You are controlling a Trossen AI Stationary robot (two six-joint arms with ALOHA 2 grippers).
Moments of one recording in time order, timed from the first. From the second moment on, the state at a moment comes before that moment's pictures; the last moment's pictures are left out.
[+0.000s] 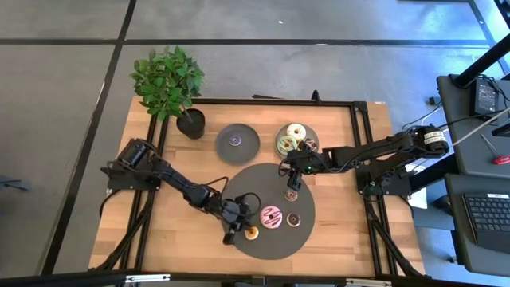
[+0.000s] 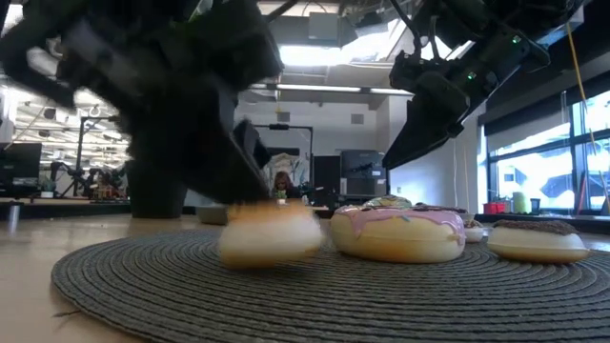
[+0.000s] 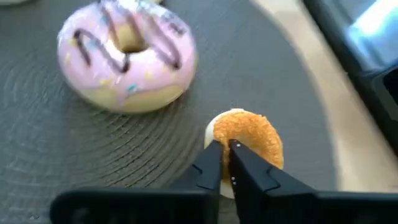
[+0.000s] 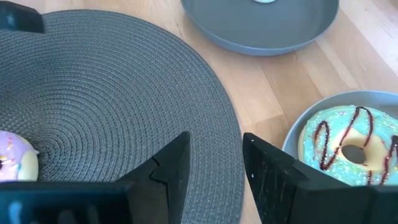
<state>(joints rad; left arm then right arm) -0.41 1.89 0.87 0.38 -0.03 -0.32 0.05 1.41 0.68 -0.05 0.24 0.25</state>
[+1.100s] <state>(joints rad) 0.21 1.45 0.58 0.09 -0.32 -0.54 0.05 1.41 0.68 -0.05 0.24 0.22</state>
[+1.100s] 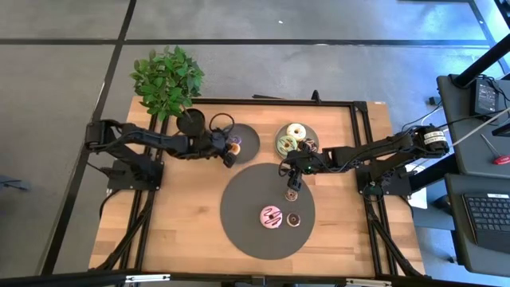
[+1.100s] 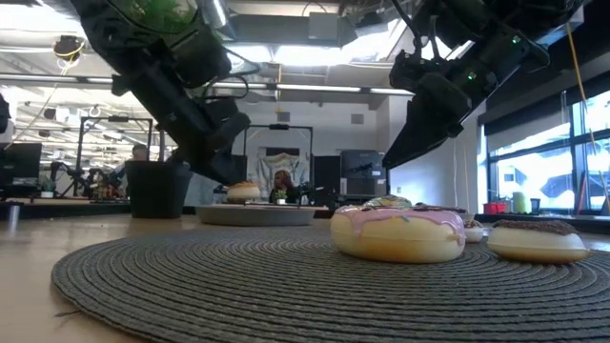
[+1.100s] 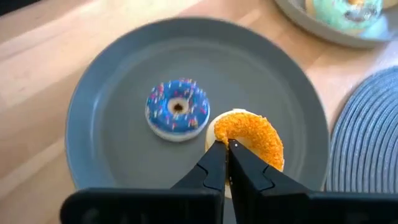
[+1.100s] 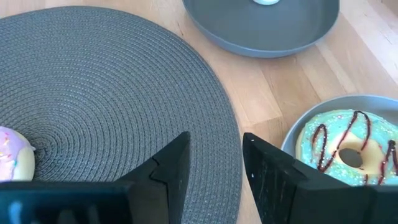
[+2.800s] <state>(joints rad) 0.23 1.56 0.58 0.15 -0.34 -0.54 0.05 1.41 0.68 -0.04 0.24 0.19</state>
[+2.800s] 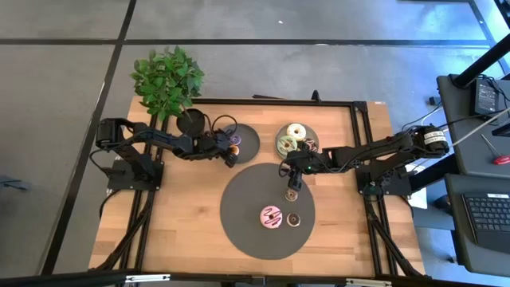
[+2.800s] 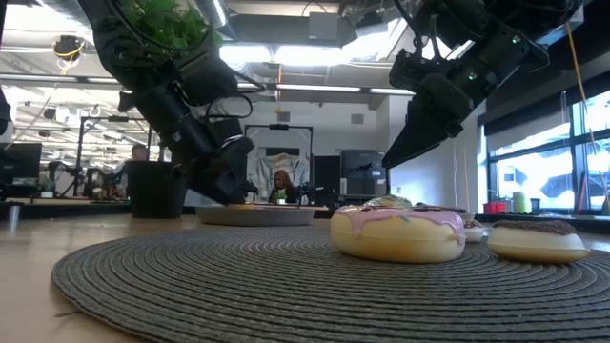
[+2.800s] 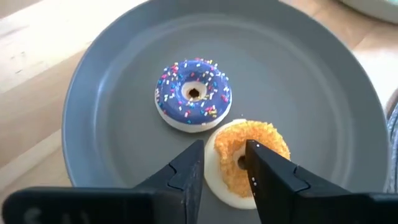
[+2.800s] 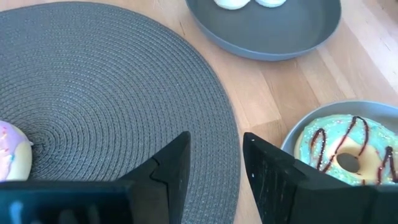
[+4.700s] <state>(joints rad) 0.06 1.54 0.65 0.49 0.05 -0.22 0.16 1.53 0.71 -0.20 0.03 0.20</state>
